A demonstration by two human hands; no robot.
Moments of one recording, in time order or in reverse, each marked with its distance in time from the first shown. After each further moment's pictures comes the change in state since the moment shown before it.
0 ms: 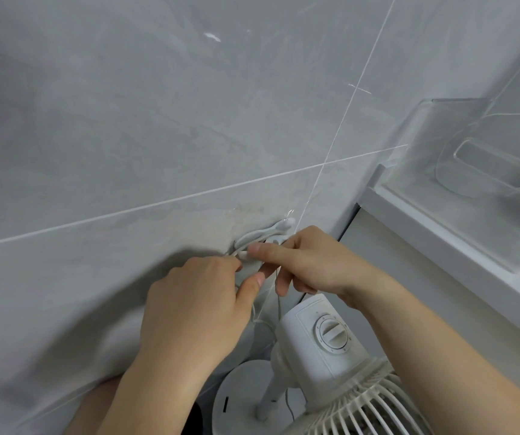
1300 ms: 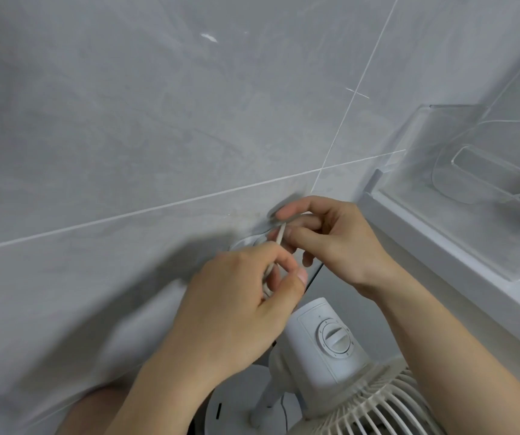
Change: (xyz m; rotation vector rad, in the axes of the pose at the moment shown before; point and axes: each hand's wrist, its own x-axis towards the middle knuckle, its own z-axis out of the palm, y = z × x) left_hand 0.007 0.020 0.002 -0.627 0.022 0.276; right_hand 0.006 0.012 -0.027 0.234 0.244 -0.395
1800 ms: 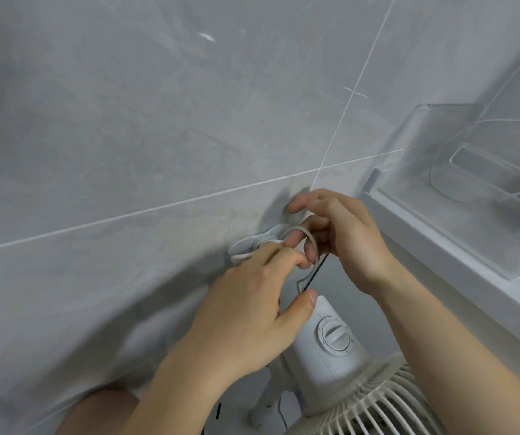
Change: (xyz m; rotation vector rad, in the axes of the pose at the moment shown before) left_hand 0.006 -0.010 0.022 0.116 -0.090 0.139; right_hand 0.001 -0.007 -0.005 0.120 0.092 0.059
